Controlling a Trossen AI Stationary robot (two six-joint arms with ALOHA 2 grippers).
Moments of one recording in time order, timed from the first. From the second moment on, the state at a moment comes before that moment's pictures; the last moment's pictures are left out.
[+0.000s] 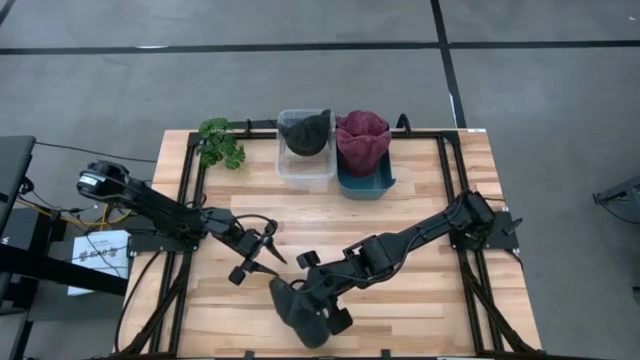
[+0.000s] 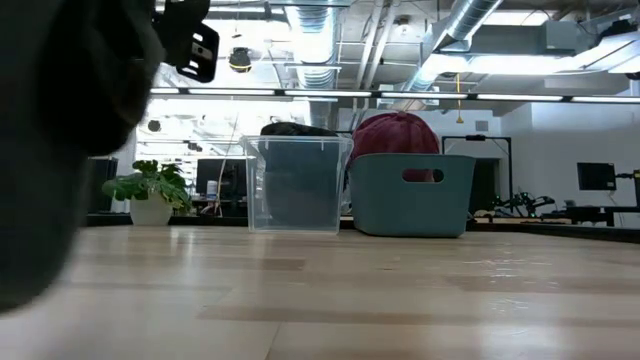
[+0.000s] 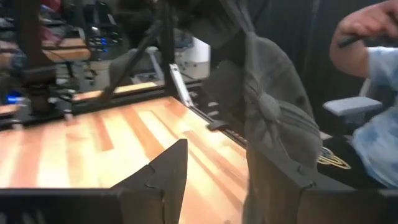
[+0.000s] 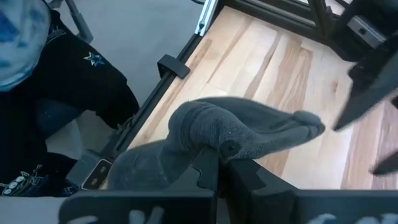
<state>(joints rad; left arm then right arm) -0.30 1.27 0.31 0.90 0.29 0.07 0.44 2.03 1.95 -0.70 -0.03 -0.11</state>
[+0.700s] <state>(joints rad) -0.35 1.38 0.37 0.92 0.61 0.01 0.42 2.03 1.95 -0.74 -0.03 -0.10</state>
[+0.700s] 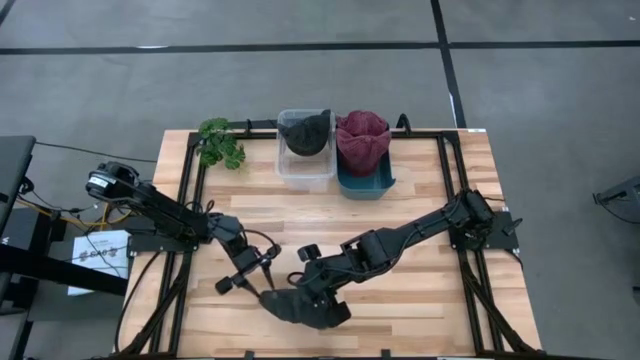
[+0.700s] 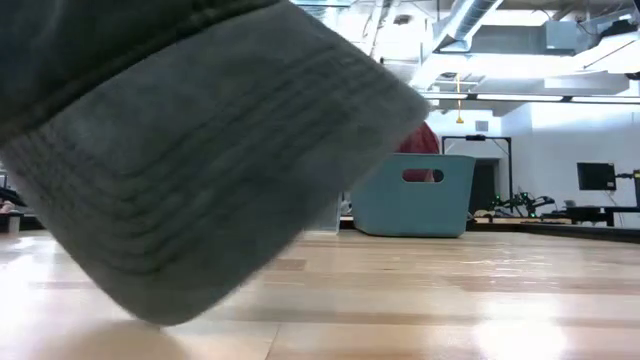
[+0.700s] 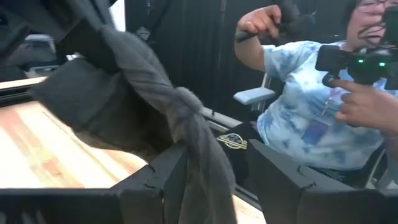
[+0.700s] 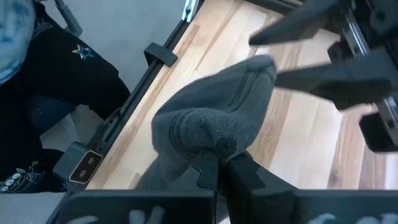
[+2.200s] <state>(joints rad) -0.39 1.38 0.37 0.94 0.47 0.02 0.42 2.03 1.95 -0.70 0.00 0.04</state>
